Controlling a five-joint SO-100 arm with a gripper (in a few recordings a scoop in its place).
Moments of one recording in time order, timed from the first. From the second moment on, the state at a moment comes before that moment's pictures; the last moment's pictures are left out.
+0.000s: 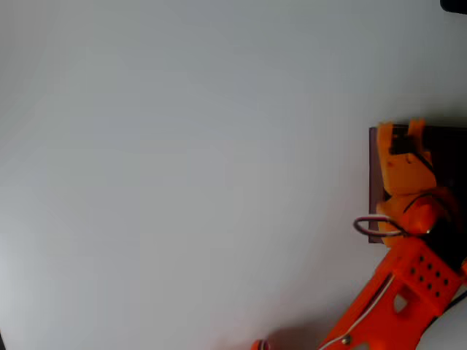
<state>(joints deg) 39.5 92.6 98.0 68.4 34.4</state>
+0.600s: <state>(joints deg) -8.7 182.2 147.7 75.4 1.1</state>
